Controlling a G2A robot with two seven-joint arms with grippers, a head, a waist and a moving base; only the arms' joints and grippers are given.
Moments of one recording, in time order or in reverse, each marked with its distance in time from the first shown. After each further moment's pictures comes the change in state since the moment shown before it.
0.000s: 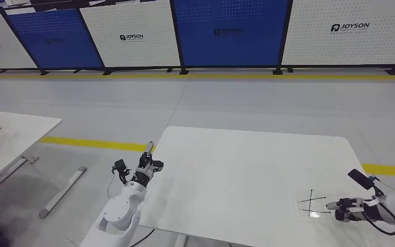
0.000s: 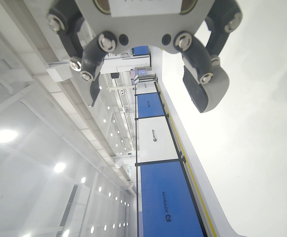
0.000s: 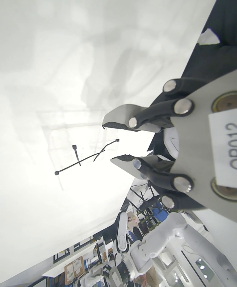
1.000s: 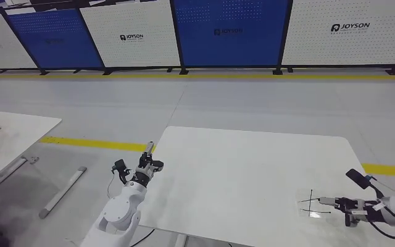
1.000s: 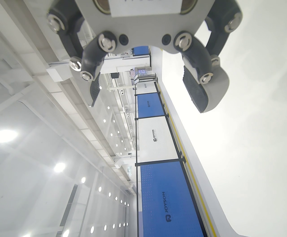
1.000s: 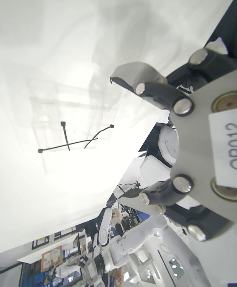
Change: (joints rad) left arm 0.000 0.000 0.000 0.000 0.000 0.000 0.000; right arm -0.020 -0.005 0.037 0.023 0.089 -0.133 0.015
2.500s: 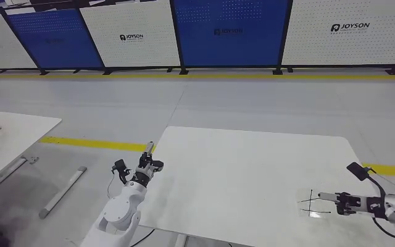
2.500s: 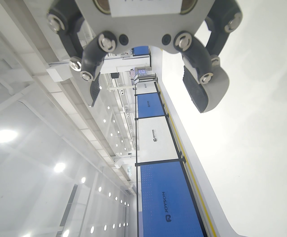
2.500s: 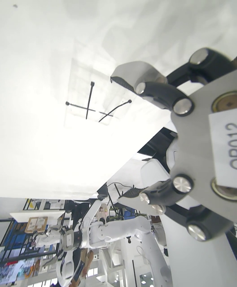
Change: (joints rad) left arm 0.000 0.000 0.000 0.000 0.000 0.000 0.000; right arm -0.005 -0.068 0.093 0.064 0.072 -0.300 0.016
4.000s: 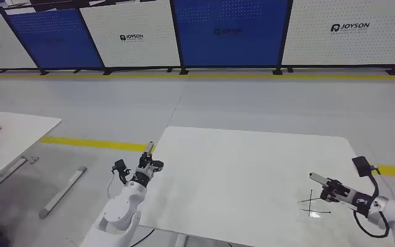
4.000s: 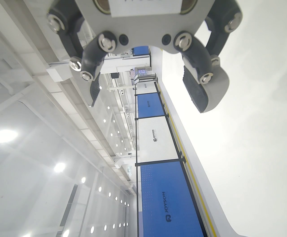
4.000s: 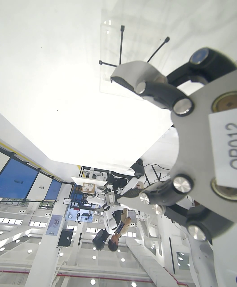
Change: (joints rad) left arm 0.000 0.000 0.000 0.000 0.000 0.000 0.000; right arm -0.232 -0.235 0.250 -0.317 -0.054 0.194 -0.271
